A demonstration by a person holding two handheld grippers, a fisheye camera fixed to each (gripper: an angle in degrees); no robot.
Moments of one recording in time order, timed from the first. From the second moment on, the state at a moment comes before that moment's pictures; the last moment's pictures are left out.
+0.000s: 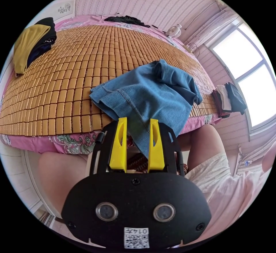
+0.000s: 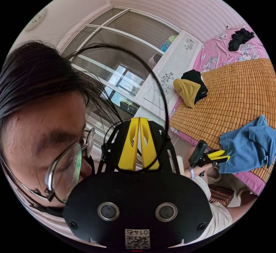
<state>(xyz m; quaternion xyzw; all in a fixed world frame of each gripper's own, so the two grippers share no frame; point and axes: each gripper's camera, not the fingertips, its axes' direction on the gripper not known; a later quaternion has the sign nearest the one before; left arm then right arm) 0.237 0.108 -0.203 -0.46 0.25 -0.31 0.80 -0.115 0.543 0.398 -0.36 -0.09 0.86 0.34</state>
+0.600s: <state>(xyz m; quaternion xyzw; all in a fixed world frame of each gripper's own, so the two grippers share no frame) 0.221 0.108 -0.200 -0.45 0.25 -0.30 0.80 -0.250 0.626 0.341 -0.64 -0.09 0.65 0.40</state>
